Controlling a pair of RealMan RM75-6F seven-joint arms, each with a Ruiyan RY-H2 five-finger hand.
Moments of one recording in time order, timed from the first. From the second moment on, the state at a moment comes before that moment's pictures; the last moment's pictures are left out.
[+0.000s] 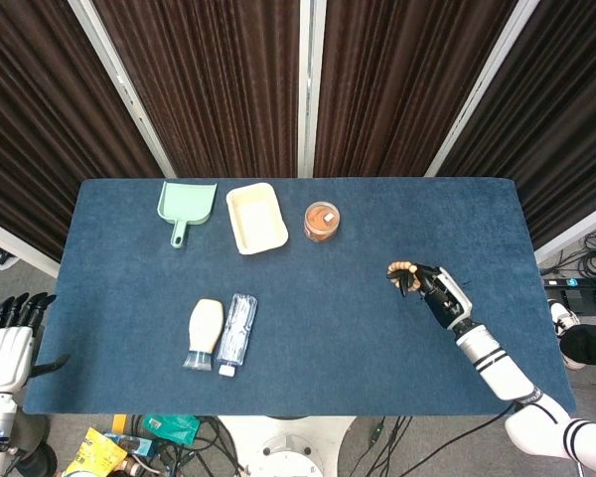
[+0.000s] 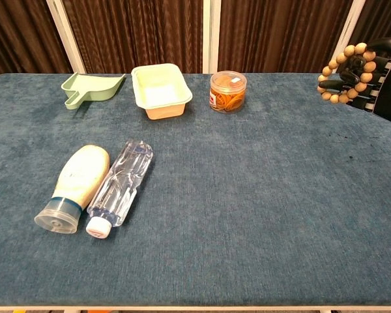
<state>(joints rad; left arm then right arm) -0.07 -1.26 -0.05 -1.44 1.43 1.44 0.01 0.57 -1.40 0.03 -1.26 -1.56 1.07 1.80</state>
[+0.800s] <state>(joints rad) -0.07 -1.26 -0.05 -1.44 1.43 1.45 0.00 0.57 -1.38 0.01 -1.26 -1.61 1.11 1.78</state>
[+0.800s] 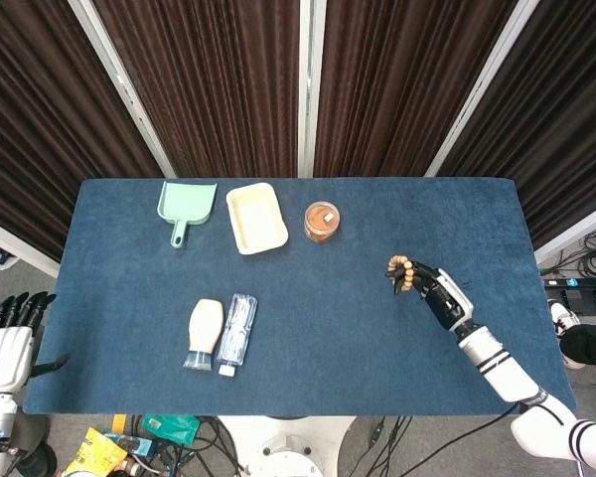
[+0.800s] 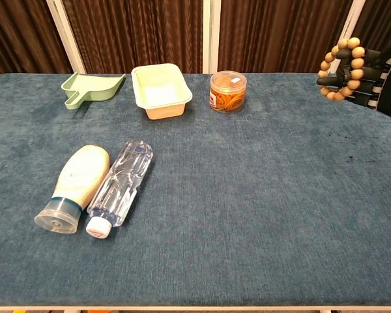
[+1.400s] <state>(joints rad) -0.08 -1.26 -0.05 -1.44 1.43 1.45 0.01 0.58 -1.39 0.00 -1.24 -1.57 1.06 1.37</state>
